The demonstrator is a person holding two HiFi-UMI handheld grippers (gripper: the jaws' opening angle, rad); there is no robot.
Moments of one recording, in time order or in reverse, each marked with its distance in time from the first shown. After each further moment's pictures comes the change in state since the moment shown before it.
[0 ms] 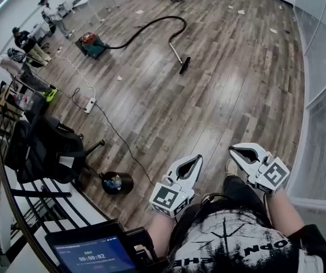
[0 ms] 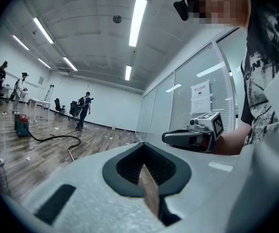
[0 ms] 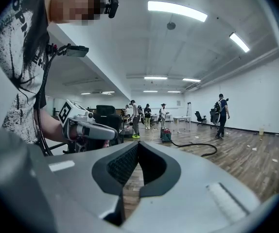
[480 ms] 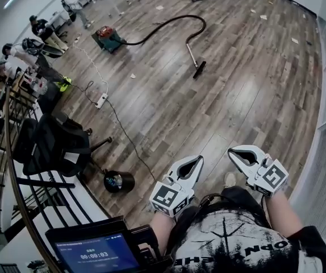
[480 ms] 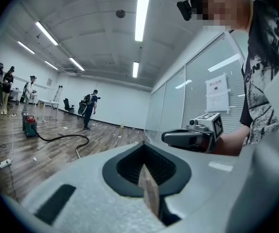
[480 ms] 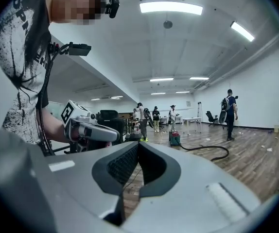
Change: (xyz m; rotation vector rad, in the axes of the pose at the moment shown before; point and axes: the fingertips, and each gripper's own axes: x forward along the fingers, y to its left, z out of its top) left arm 0.100 0.043 0.028 -0.018 0.028 0.116; right arm 0.024 -0.112 0.008 0.004 -0.055 0.152
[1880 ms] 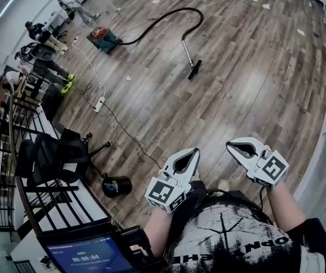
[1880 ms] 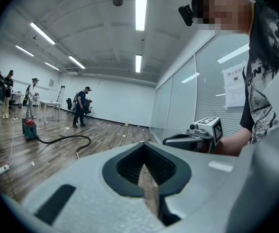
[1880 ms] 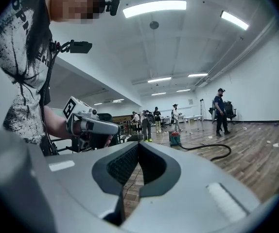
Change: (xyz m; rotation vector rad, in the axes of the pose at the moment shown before) left arm 0.216 0.015 0.047 0.016 0.040 0.073; right arm -0.049 -0.219 -0.010 0.017 -0.035 0.080
